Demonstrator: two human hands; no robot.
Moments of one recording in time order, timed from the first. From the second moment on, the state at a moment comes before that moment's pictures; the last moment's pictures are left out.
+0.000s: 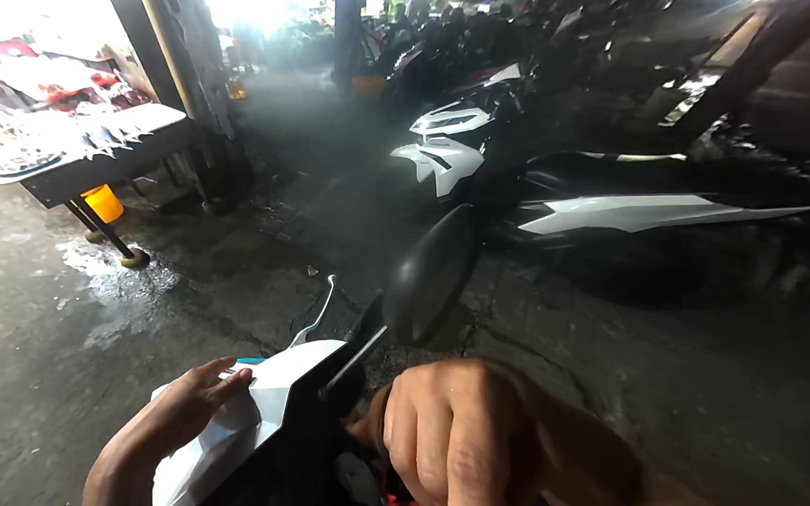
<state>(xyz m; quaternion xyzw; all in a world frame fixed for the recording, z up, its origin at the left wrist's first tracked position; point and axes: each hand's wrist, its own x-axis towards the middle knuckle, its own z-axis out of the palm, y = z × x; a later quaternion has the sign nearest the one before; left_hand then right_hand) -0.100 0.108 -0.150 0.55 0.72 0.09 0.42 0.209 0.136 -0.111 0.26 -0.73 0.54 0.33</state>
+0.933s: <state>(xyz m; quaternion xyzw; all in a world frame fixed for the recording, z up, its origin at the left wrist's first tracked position) -0.099 0.107 -0.150 0.57 0.72 0.09 0.40 0.203 0.140 -0.113 0.25 -0.71 0.56 0.35</state>
